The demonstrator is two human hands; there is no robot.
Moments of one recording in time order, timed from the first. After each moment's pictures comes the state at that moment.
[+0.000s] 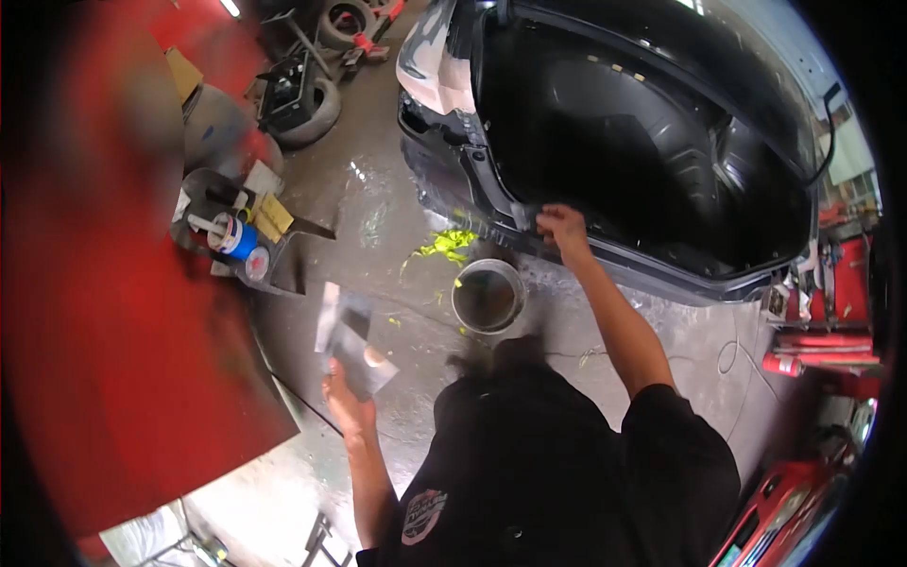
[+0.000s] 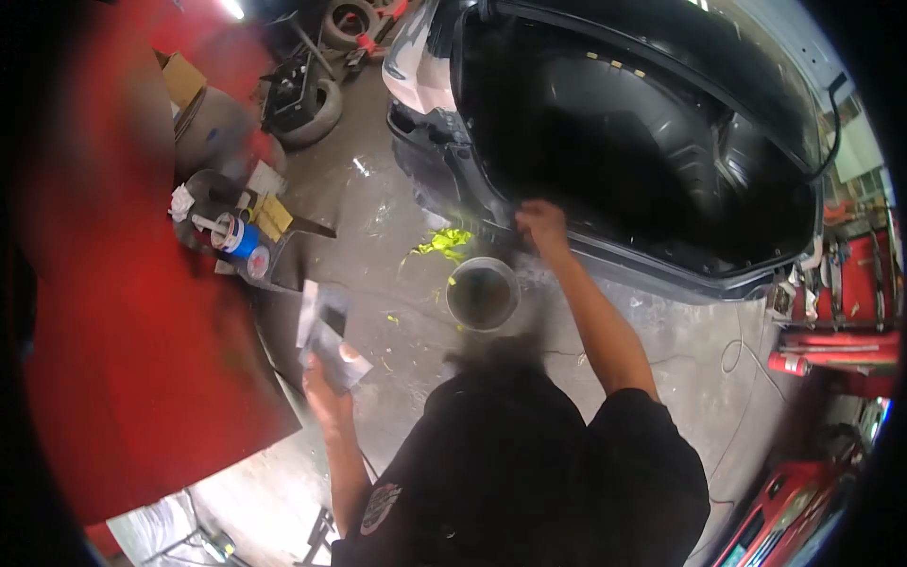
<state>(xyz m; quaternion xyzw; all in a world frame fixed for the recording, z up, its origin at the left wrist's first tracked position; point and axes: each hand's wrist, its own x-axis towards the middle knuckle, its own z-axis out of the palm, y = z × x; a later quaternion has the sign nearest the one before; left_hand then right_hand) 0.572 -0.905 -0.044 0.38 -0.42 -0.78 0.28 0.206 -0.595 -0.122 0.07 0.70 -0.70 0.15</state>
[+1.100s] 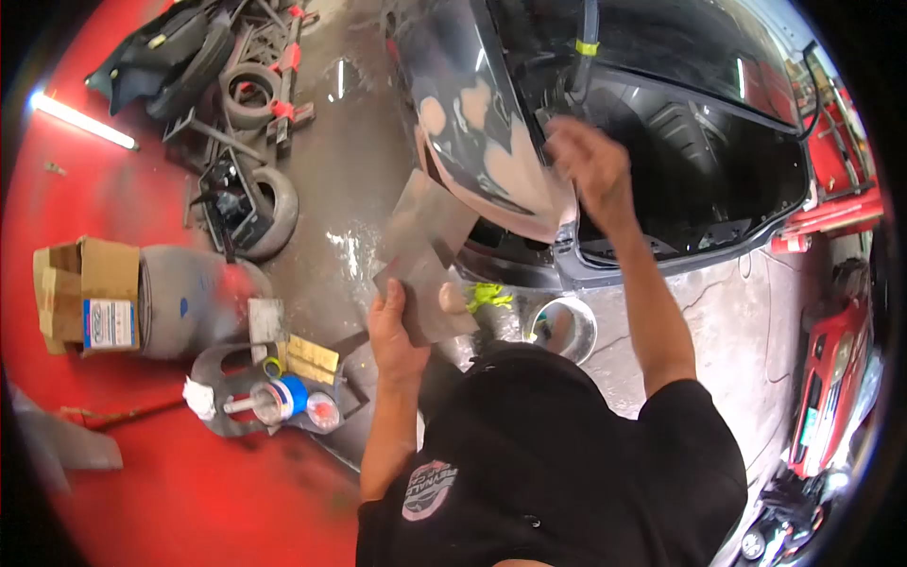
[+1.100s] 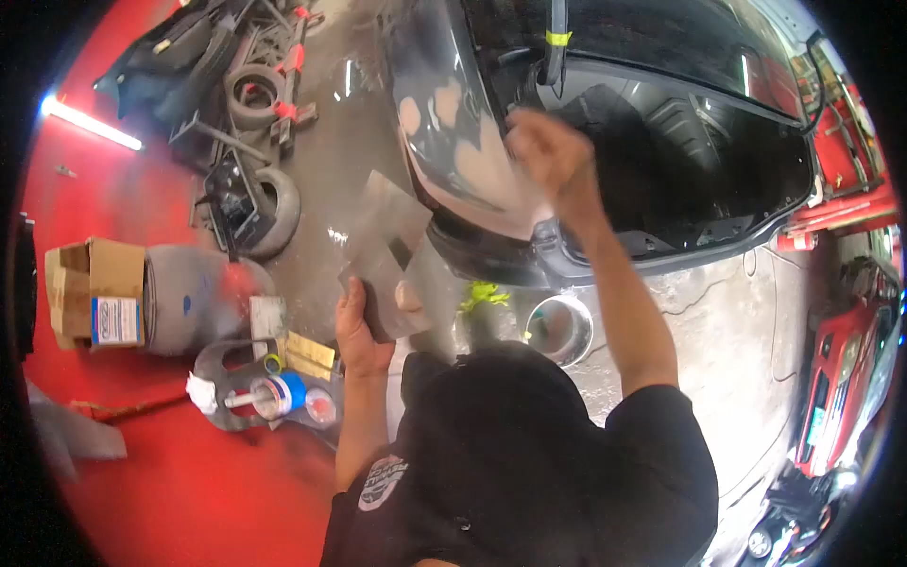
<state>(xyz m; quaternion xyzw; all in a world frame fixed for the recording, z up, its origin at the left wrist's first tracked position) 0.111 -1.170 0.025 0.15 -0.36 -0.92 -0.05 -0.012 -0.864 0.085 -0.03 0.80 -0.57 -0.16</state>
